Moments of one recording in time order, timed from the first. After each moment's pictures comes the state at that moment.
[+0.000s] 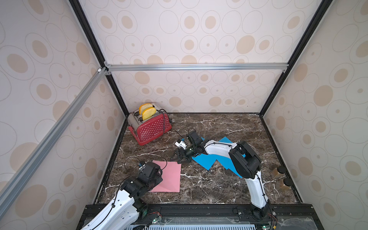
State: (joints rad) left arm -0.55 0.66 0.46 -0.86 -0.18 -1.09; right arm 0.86 2.16 1.46 -0.22 -0.92 0.68
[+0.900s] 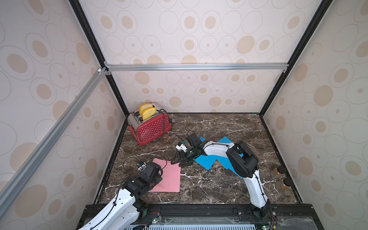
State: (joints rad) left arm -0.55 0.68 0.45 -0.85 -0.23 -1.14; right arm 0.86 2.19 1.46 -0.26 -0.92 0.64
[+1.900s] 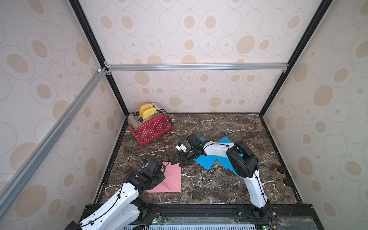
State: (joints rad) left arm -0.55 0.78 0.50 -0.83 -0.13 -1.14; right arm 0.86 2.19 1.46 -0.27 -0.93 0.63
